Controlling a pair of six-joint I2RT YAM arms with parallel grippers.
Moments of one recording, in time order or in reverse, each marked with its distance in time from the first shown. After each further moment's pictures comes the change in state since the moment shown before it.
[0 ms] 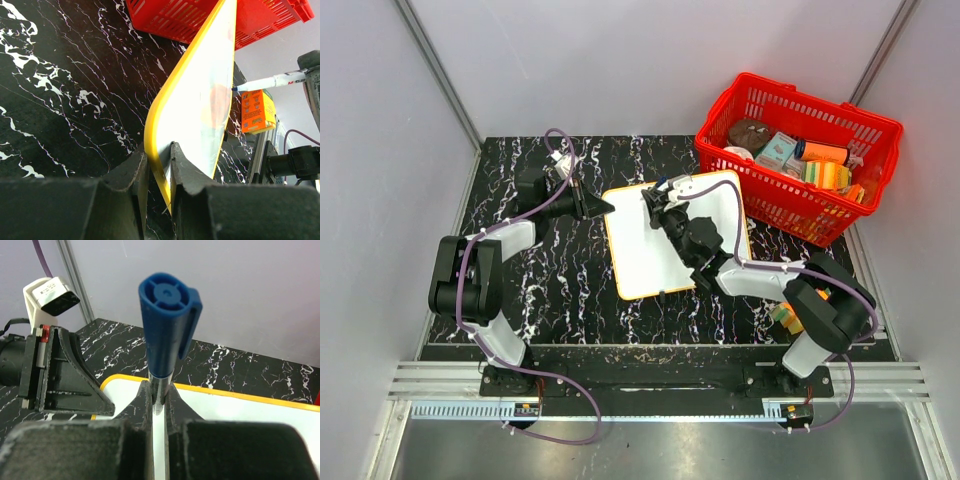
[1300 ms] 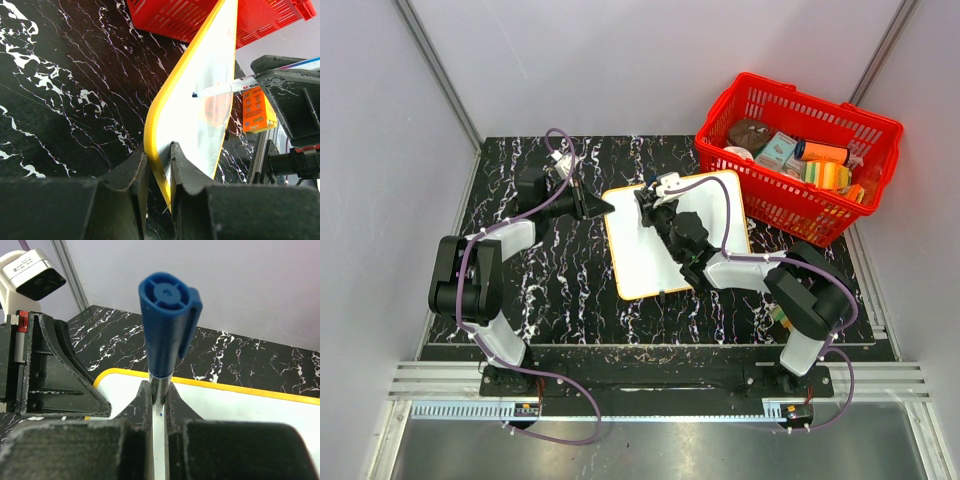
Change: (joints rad) left arm 0.000 0.000 0.005 -0.014 0.000 0.013; right arm 0.002 0.124 0.097 -0.034 0.021 0.023
